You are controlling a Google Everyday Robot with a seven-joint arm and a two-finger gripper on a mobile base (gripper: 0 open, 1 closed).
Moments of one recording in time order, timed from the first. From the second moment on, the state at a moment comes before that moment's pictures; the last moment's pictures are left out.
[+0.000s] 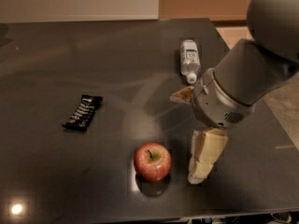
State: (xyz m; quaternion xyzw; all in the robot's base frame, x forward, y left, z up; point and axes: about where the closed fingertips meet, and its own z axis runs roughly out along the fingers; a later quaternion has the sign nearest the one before) arm 0.381 -0.072 0.888 -0.73 0.65 0.13 0.18
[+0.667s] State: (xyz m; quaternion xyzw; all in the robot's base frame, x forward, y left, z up) arm 0.357 -0.033 0.864 -0.75 0.61 0.16 0.18
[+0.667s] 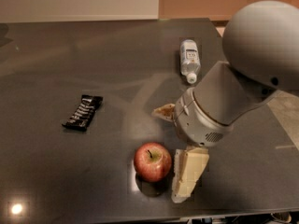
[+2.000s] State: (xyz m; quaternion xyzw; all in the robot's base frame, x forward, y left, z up) arm 0.358 -0.021 0.848 -0.75 0.62 0.16 0.17
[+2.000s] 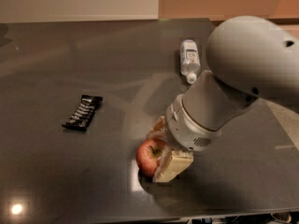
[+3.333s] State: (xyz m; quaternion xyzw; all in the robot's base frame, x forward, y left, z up) arm 0.518 -0.128 0.878 -0.55 0.80 0.11 0.23
